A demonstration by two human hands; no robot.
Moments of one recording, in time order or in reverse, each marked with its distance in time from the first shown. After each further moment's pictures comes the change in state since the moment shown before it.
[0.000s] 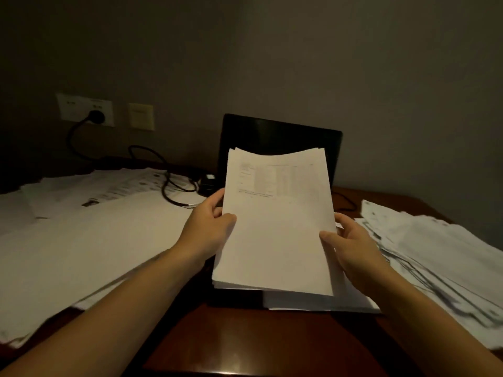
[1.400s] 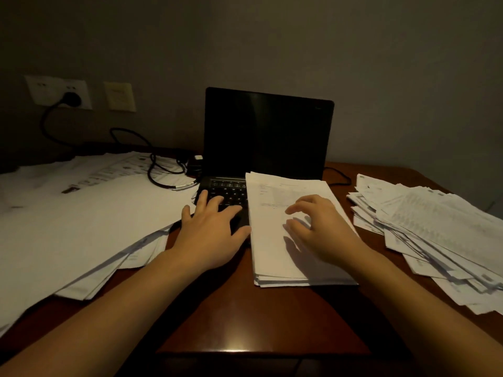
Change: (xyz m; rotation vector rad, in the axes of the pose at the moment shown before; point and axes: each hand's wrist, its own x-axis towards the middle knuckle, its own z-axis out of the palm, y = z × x) left_hand -0.008 -0.028 0.018 1.178 -0.141 0.131; right_hand 0.010 0.014 0.020 -0.722 -0.123 -0.388
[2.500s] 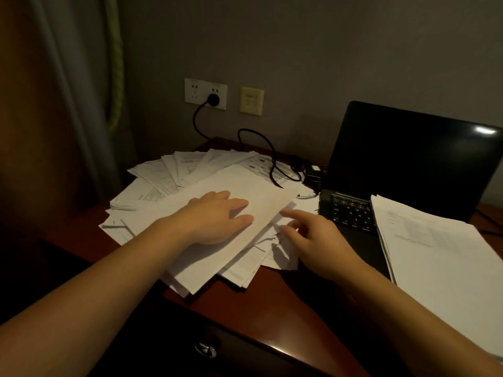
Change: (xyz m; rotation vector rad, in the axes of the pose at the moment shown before) left_hand -0.053 -0.199 -0.086 0.006 -0.153 -0.235; right_hand 0.040 -0.188 0.101 0.300 -0.271 -0.270
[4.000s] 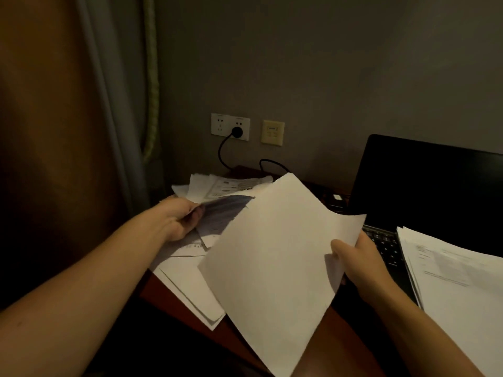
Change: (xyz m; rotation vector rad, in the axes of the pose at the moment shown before) left_hand 0.022 -0.093 -0.046 -1.721 0.316 -0.656; right_hand 0.020 0.012 -0.010 0.476 0.268 0.285
